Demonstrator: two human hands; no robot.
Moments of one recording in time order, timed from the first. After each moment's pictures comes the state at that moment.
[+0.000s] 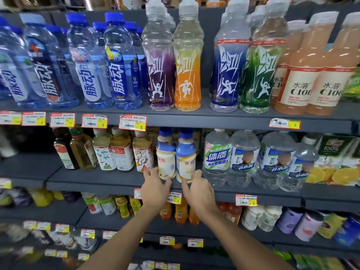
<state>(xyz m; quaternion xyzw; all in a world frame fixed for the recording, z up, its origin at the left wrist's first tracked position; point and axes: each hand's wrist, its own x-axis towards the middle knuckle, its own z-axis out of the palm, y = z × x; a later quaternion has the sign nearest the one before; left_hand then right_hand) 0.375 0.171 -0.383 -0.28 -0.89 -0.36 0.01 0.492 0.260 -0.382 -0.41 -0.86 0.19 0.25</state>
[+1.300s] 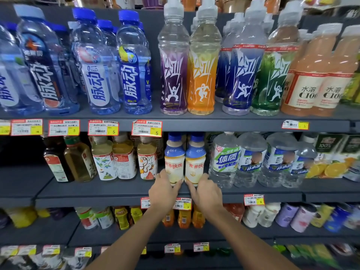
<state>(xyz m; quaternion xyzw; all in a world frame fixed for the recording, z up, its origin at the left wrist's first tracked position) 0.344 0.176 -0.385 -0.38 -0.86 -0.35 -0.03 0.467 0.258 -0.386 -0.48 -0.85 0.08 0.21</state>
